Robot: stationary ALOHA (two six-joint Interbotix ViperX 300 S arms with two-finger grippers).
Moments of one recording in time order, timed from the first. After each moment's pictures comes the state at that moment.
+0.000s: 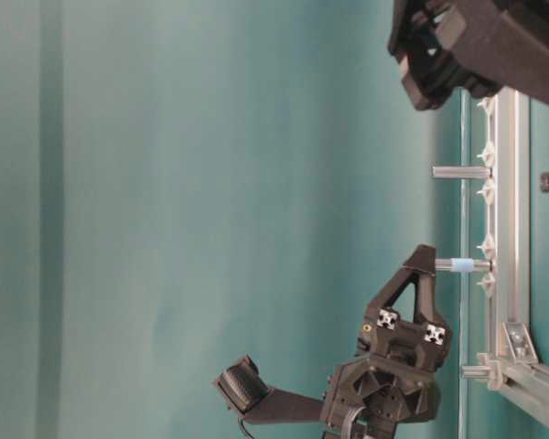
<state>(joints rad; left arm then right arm) 0.28 0.16 0.84 -0.11 -0.78 0.00 0.28 0.16 0.84 -0.11 -0.78 0.00</state>
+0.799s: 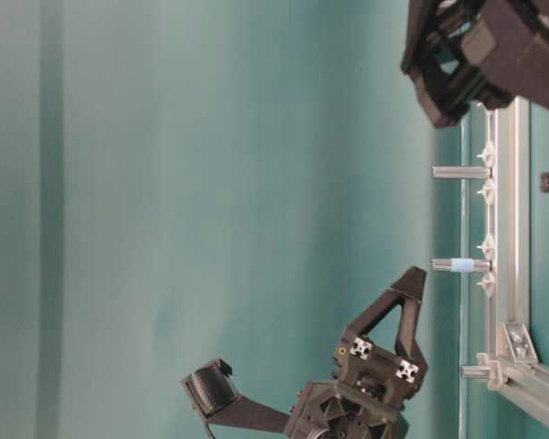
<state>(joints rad) 0.28 0.01 0.85 -0.07 -0.50 0.00 0.26 0.16 0.80 -0.11 -0.65 0.01</state>
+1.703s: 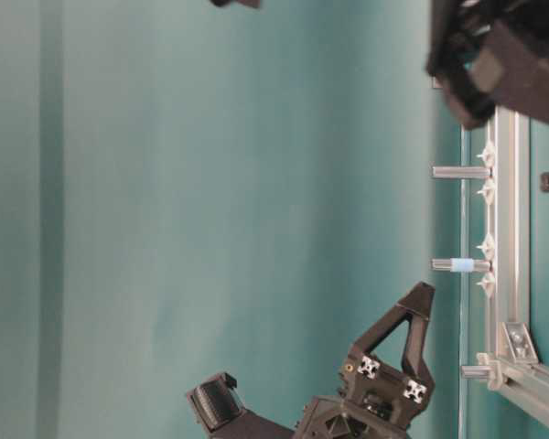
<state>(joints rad) 0.28 -0.01 0.89 -0.07 -0.49 0.00 0.29 0.20 0.79 -0.11 -0.64 0.08</state>
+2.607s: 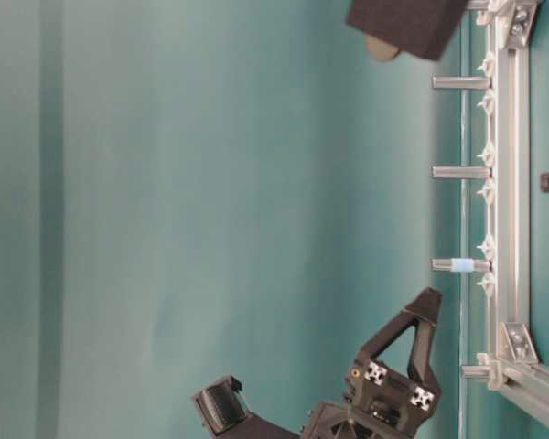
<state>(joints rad) 0.28 -0.01 0.90 -0.07 -0.49 0.00 0.31 0.36 0.72 -0.11 -0.63 0.09</state>
